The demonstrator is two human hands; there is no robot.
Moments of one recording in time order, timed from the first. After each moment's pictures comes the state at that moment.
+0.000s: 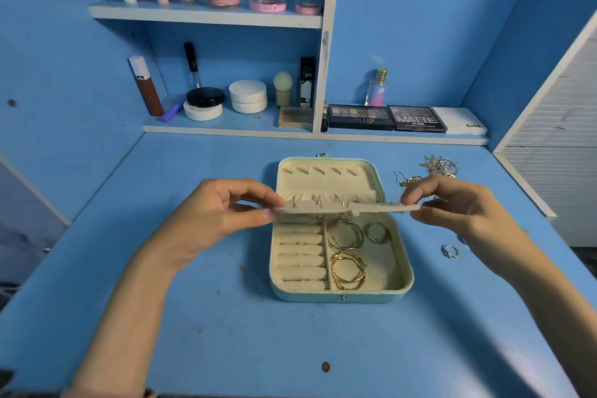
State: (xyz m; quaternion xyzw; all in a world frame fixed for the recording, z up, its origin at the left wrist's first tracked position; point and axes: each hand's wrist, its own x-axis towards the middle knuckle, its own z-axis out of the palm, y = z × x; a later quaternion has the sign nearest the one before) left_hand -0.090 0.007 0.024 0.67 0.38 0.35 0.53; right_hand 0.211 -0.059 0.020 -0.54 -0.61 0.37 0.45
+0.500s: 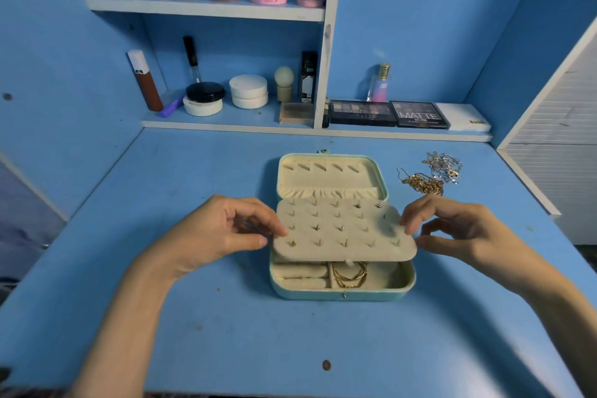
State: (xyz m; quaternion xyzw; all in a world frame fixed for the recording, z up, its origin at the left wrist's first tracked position) left_hand -0.100 0.006 0.006 0.71 0.36 0.25 0.55; right_hand 0.218 -0.070 0.007 -0.52 -0.66 0.39 0.37
